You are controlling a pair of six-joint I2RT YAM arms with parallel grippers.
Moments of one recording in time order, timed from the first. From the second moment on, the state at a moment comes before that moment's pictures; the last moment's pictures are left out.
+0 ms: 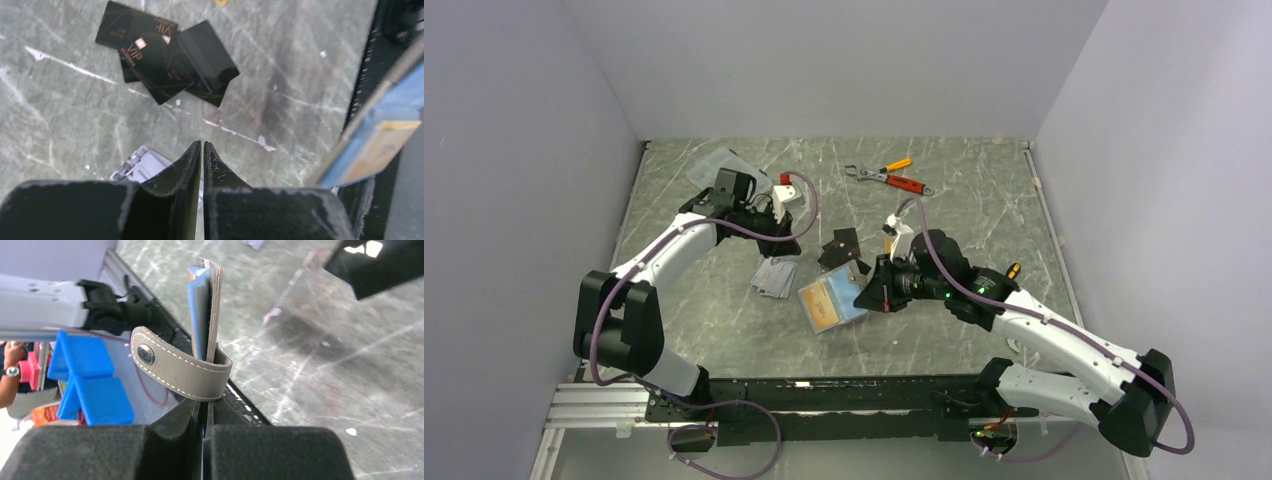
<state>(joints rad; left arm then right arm) -0.30 1.50 1.09 -0.54 0.80 0.52 0.80 0.99 0.74 -0.33 -0.35 0.65</state>
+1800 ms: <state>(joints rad) -0.51 1.48 1.07 -0.74 1.01 0.68 0.68 1.10 0.52 0.16 -0.45 0.85</state>
